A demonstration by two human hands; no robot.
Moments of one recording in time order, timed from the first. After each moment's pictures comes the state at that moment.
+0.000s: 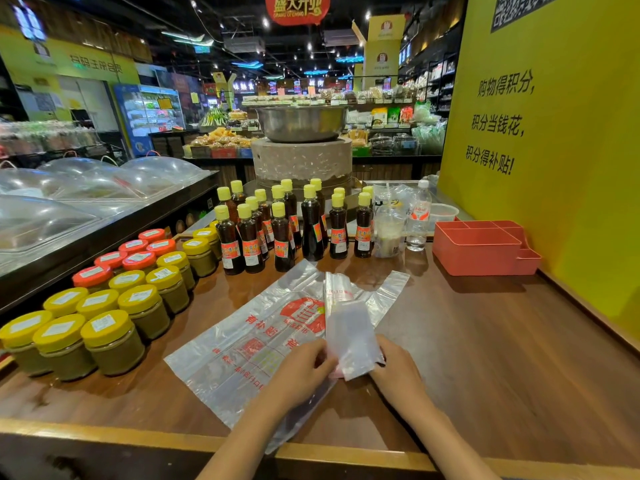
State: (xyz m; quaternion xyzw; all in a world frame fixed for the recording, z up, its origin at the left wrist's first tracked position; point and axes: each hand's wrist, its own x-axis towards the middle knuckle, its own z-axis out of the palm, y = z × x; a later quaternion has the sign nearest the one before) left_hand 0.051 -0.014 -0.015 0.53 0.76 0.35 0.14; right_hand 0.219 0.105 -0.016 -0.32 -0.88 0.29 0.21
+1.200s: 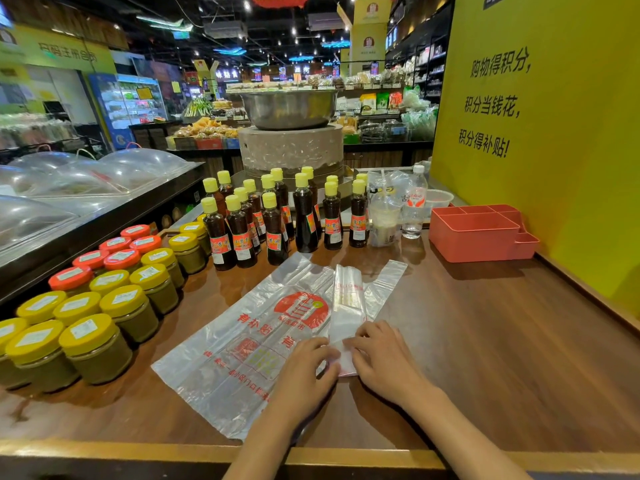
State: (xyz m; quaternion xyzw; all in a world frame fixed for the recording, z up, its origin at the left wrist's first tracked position) left_hand 0.052 -0.014 -0.040 0.56 0.75 0.35 0.05; right_hand 0.193 0.118 -0.021 -0.24 -0.94 0.11 0.21
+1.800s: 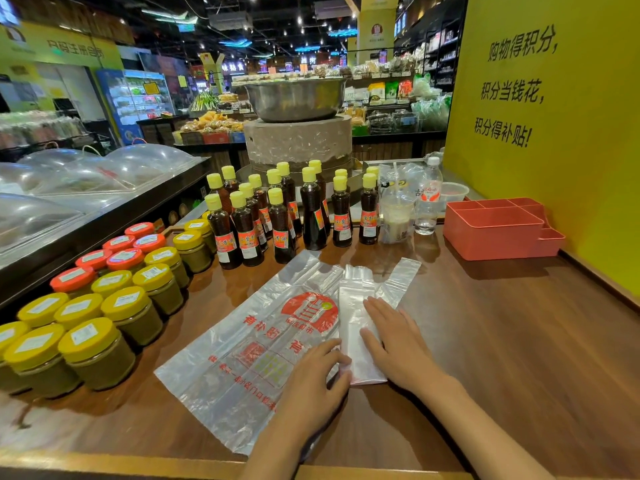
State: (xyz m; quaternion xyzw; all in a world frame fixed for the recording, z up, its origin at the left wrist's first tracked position) left_hand 0.052 -0.013 -0.039 0.57 0.74 0.35 0.05; right_hand 0.176 0.147 -0.021 -0.29 -0.93 0.13 0.17
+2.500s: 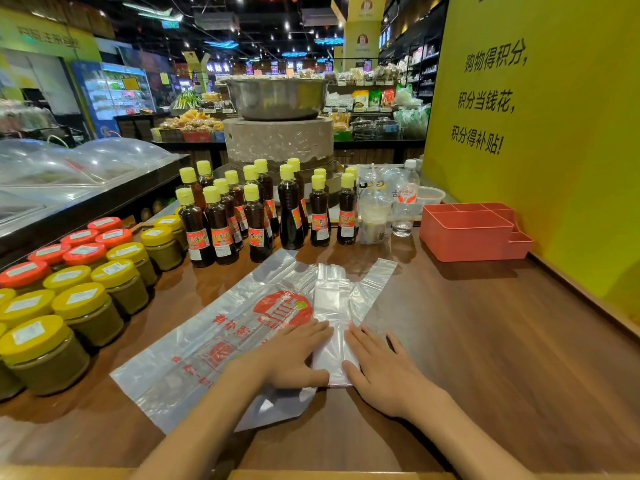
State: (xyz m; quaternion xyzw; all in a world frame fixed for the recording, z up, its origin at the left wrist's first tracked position) left_hand 0.013 0.031 0.001 0.67 0.73 0.00 0.15; right_hand 0.209 0.135 -0.022 -0.27 -0.96 0.10 -0.03
